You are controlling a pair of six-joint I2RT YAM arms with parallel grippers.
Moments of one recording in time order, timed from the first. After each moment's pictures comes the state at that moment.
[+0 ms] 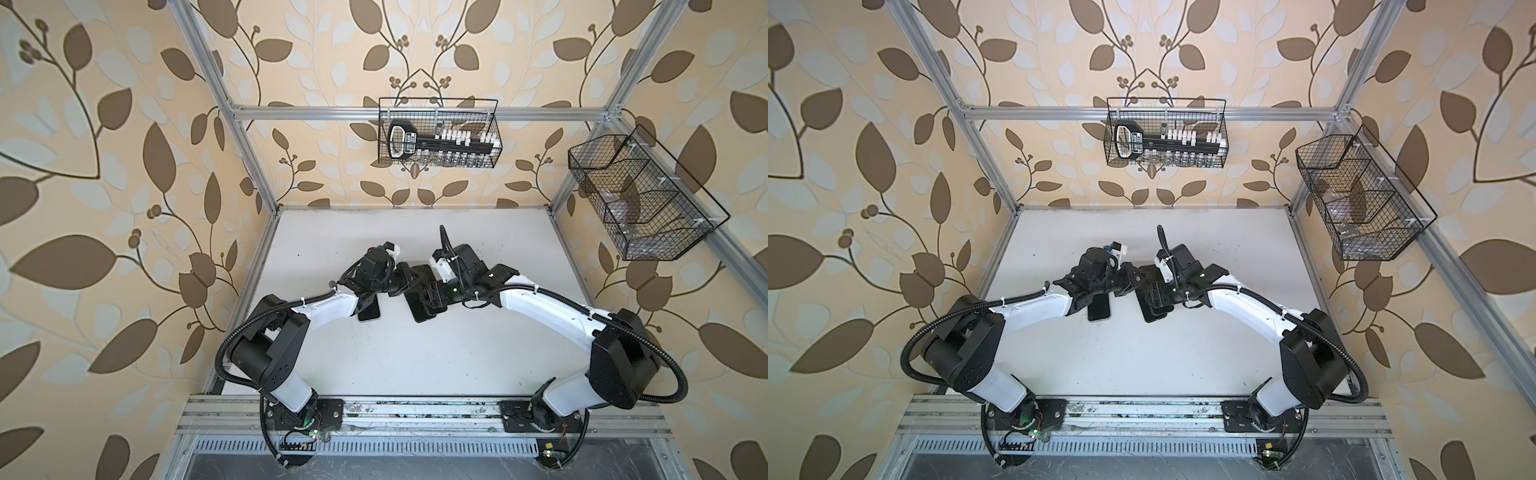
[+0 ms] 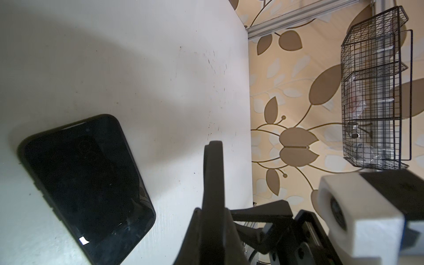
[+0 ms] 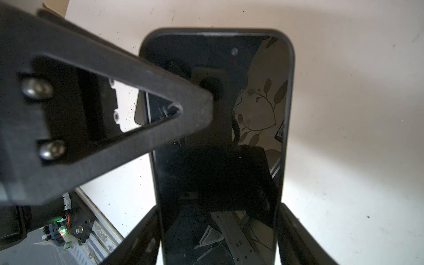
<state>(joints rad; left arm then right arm) -0.55 1.59 0.85 0.27 0.48 -1.06 0.63 1.52 1.10 -0.56 -0.18 0.36</state>
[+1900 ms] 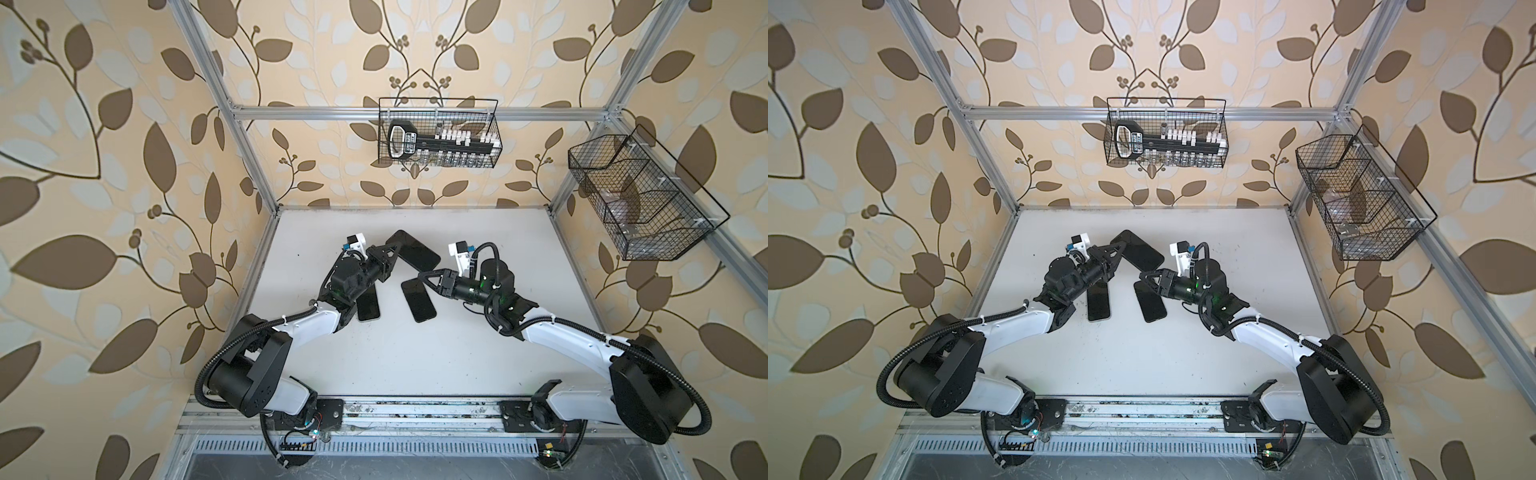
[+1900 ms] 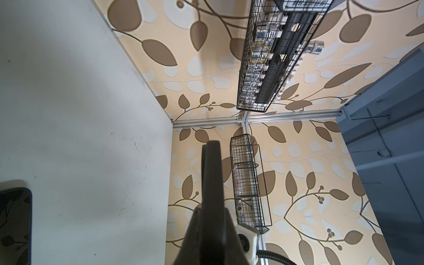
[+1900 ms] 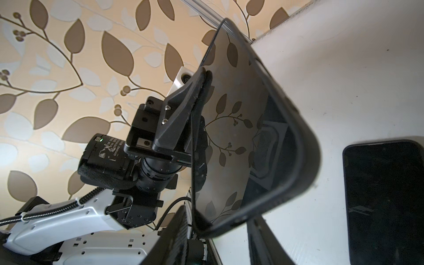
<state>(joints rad) -0.47 1.43 0.62 0.87 0.23 -1.51 0.57 1.32 0.67 0.45 -0.47 0.93</state>
